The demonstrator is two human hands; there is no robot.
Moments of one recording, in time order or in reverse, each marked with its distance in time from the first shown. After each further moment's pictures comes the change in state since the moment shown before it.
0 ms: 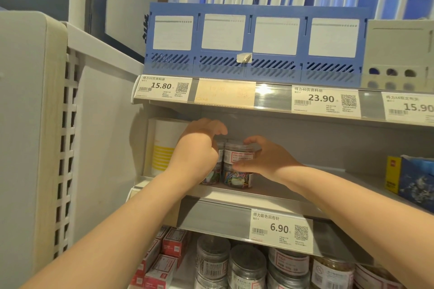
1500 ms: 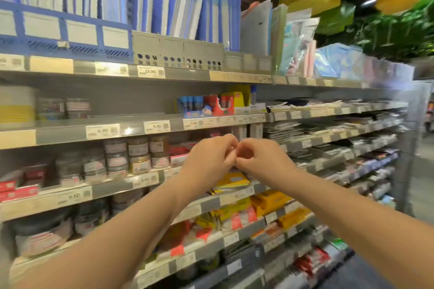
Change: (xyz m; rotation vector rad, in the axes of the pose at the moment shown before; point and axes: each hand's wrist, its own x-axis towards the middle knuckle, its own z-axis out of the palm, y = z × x) left_hand -0.249 0.369 -0.106 -0.568 -0.419 0.484; right_hand -0.515 -0.073 -0.134 -0.547 0.363 0.381
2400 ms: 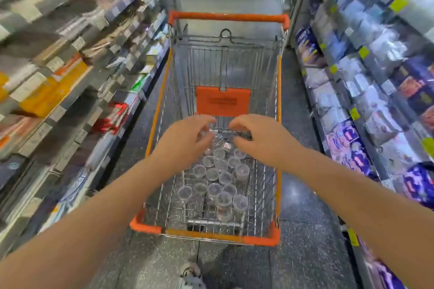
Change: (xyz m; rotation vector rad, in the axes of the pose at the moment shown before) left_hand -0.091 0.468 0.417 -0.590 -0.863 0.379; right_hand -0.492 0.387 -0.166 -0.172 -0.123 0.905
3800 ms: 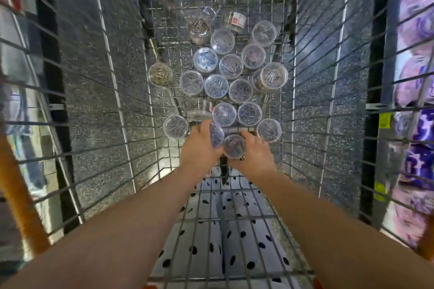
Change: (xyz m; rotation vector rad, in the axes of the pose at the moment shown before) left_hand -0.019 -0.214 0.336 -0.059 -0.614 -0.594; right_hand 0.014 0.143 0.400 0.271 -0.582 0.860
